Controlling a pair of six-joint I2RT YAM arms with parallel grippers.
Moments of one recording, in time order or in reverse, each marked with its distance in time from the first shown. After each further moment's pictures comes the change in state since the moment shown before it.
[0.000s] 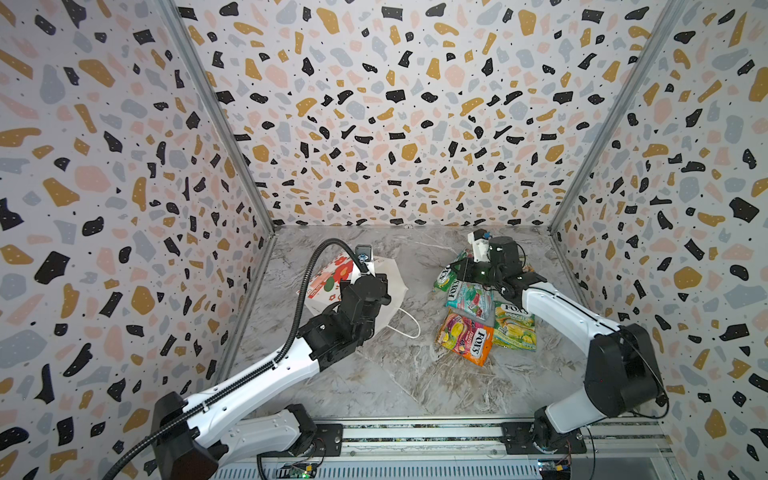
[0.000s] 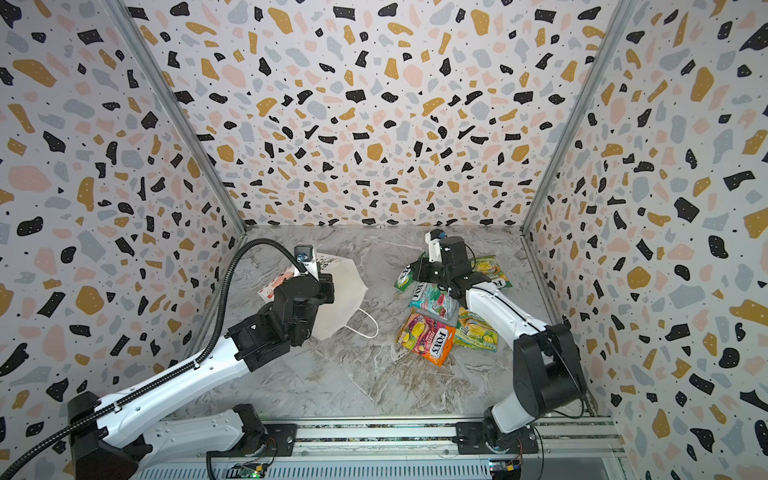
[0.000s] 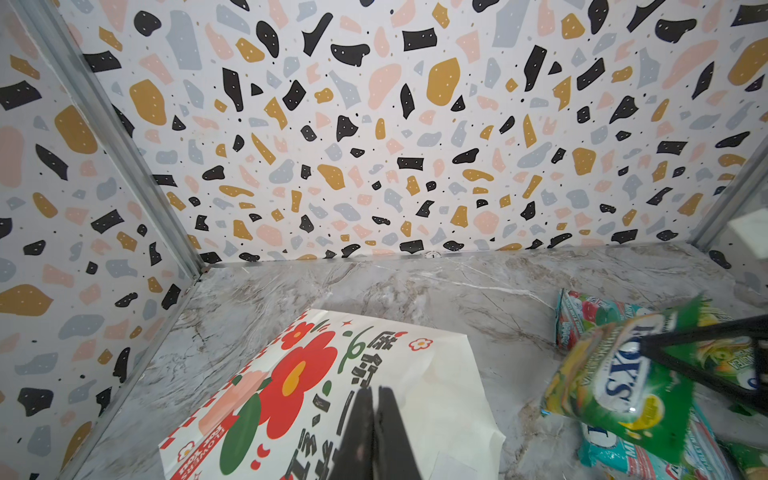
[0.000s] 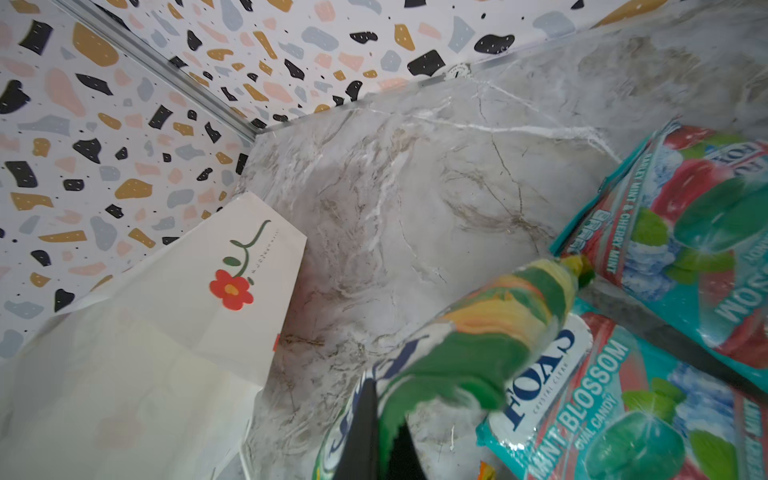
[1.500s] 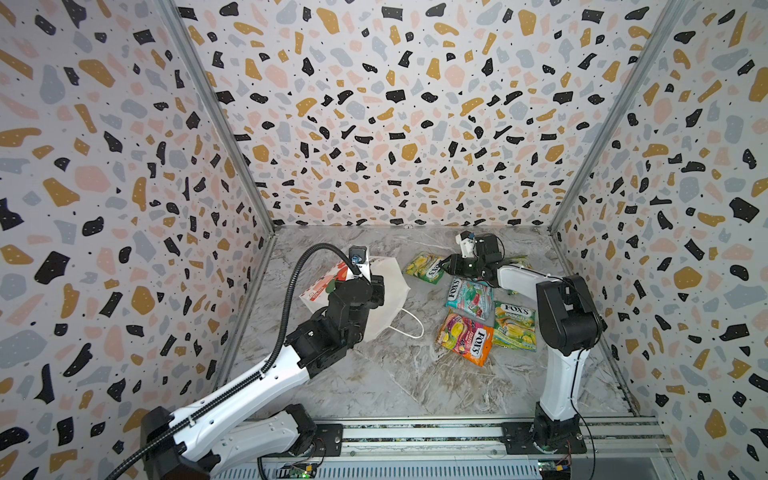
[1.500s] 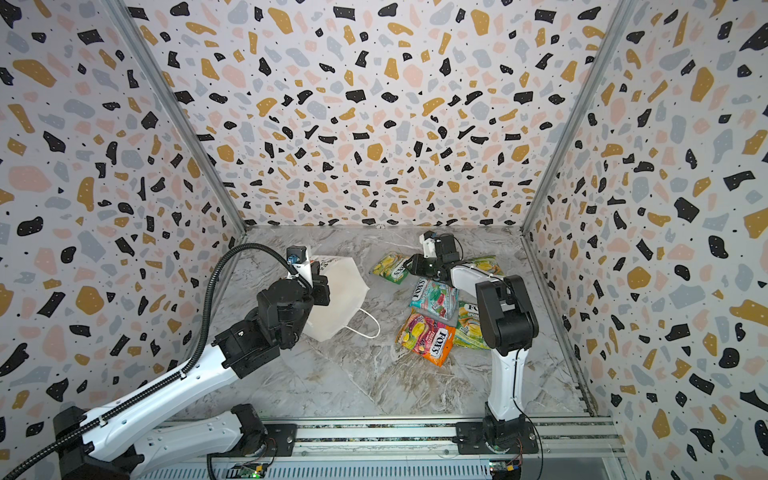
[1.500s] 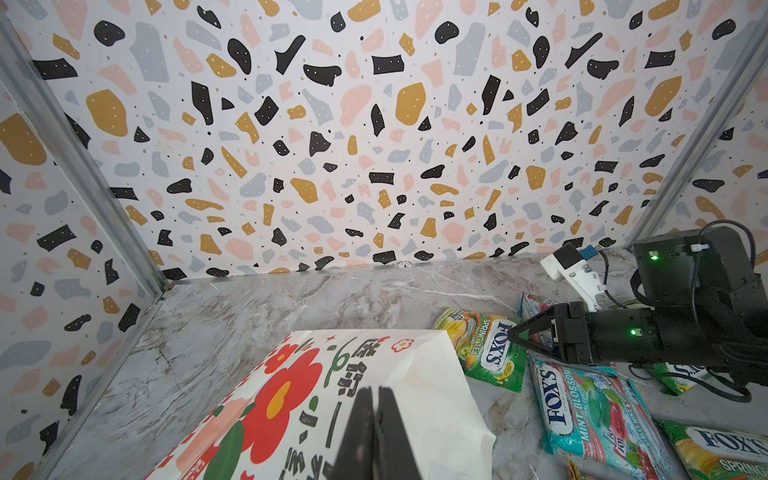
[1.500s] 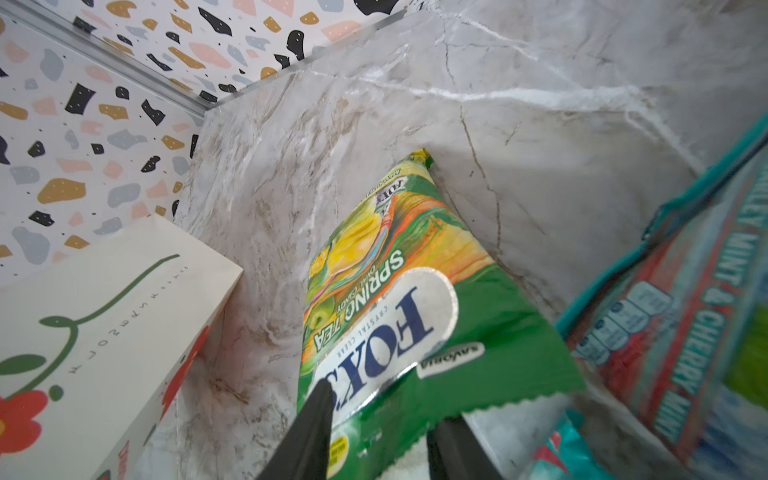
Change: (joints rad) left arm 0.027 -0.073 -0.041 0.046 0.112 0.041; right arm -0.079 0.412 0.209 0.079 -0.122 -0.035
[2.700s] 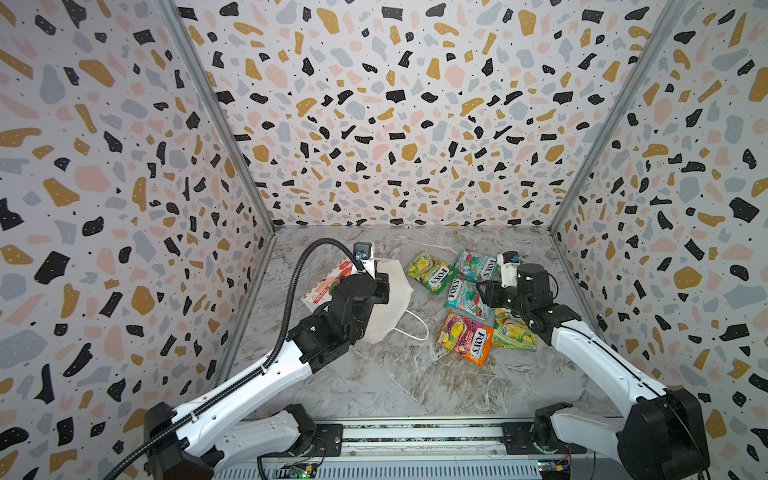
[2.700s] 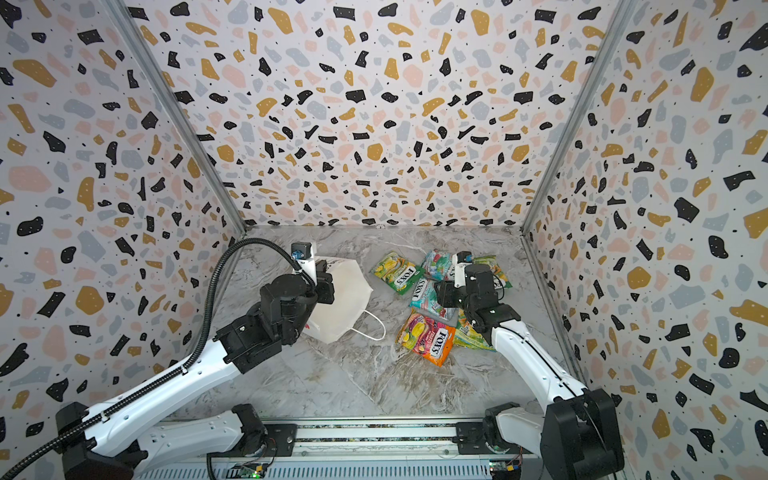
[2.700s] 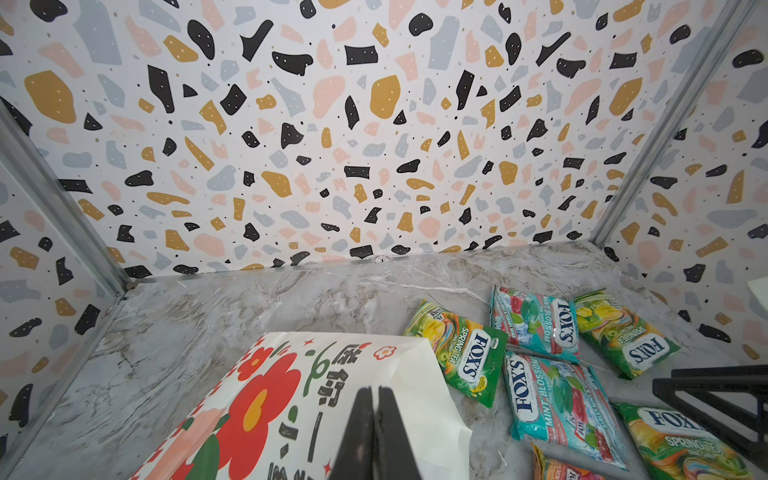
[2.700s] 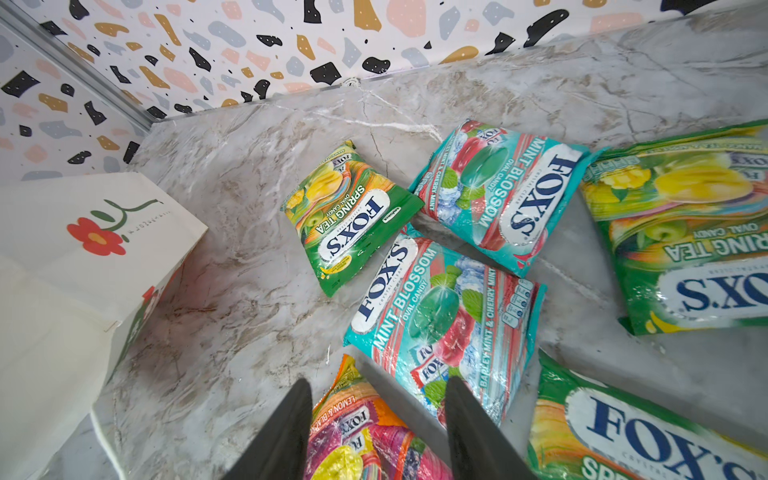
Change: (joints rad) left arm 0.001 0.037 0.076 -0.060 0.087 -0.058; right arm 0.002 -0.837 -0.548 -0.175 0.349 -0.143
